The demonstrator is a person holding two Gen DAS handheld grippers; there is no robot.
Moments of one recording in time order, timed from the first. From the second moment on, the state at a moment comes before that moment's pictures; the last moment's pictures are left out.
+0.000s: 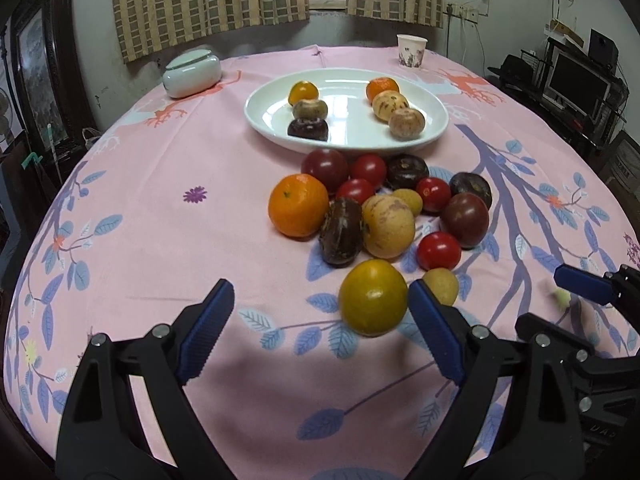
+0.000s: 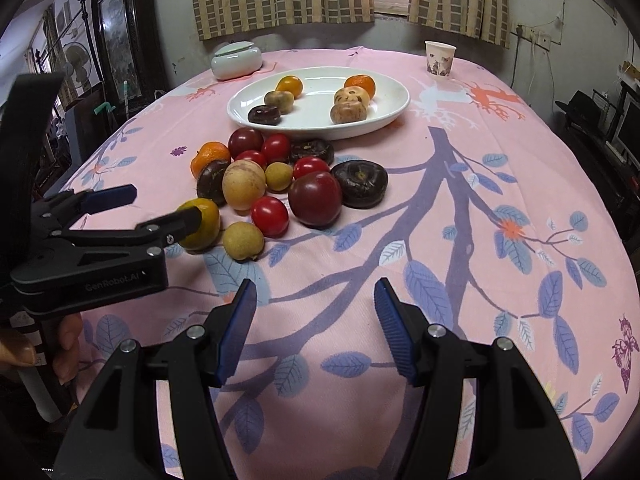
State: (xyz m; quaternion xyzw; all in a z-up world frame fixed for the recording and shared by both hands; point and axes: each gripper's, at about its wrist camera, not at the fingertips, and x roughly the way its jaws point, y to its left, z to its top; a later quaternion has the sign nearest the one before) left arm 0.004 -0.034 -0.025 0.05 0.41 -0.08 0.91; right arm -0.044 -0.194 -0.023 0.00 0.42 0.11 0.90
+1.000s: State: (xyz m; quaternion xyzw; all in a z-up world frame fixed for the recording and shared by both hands) left arm 0.014 -0.030 -0.043 0.02 0.45 -0.14 0.88; right arm -0.022 -0.170 -0.022 -0.04 0.44 0.14 0.89
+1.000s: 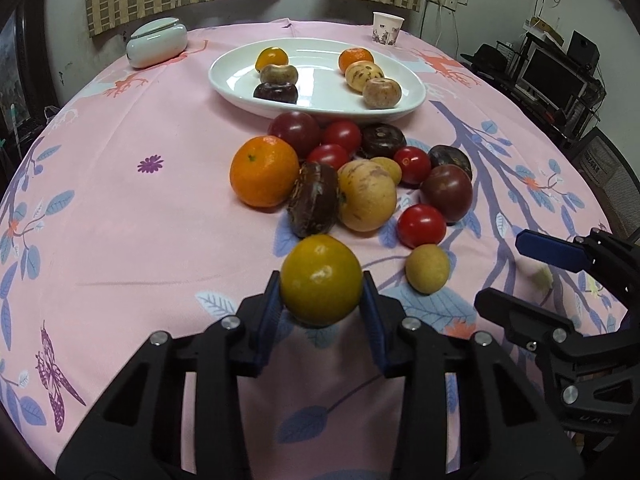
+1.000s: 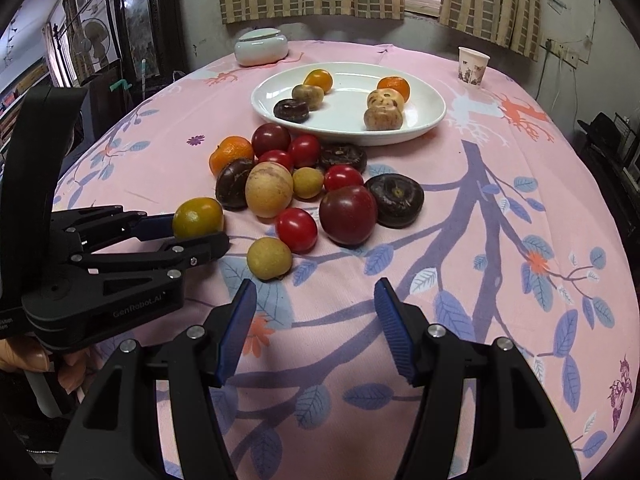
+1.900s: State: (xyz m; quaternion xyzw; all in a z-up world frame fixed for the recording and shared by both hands) left arm 0.014 -0.015 -0.038 0.02 0.45 -0.13 0.88; right arm -0.011 -0.151 -0.033 -0.04 0.46 0.18 0.87
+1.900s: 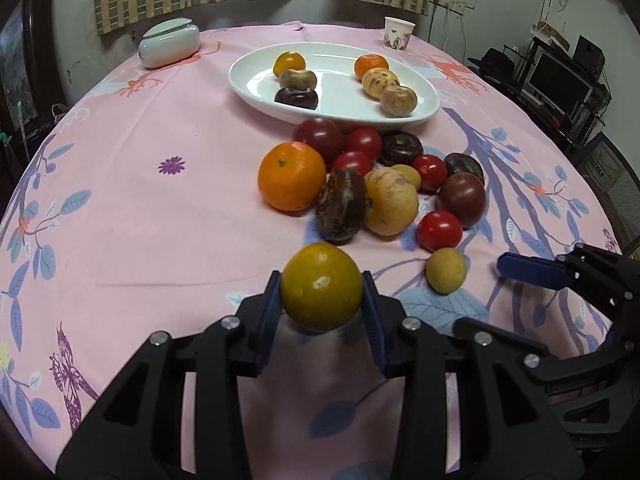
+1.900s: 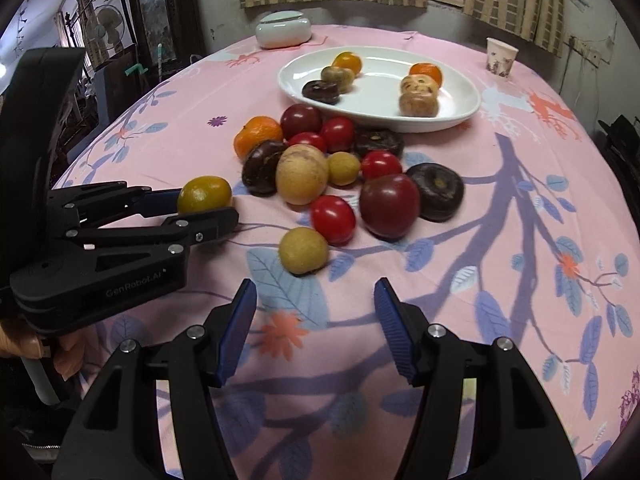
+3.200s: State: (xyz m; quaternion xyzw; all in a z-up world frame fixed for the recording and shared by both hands) left arm 0.015 -0.004 -0.045 -0.01 0.44 -0.14 0.88; right arm 0.000 -0.172 -0.027 0.00 0.46 0.15 0.88
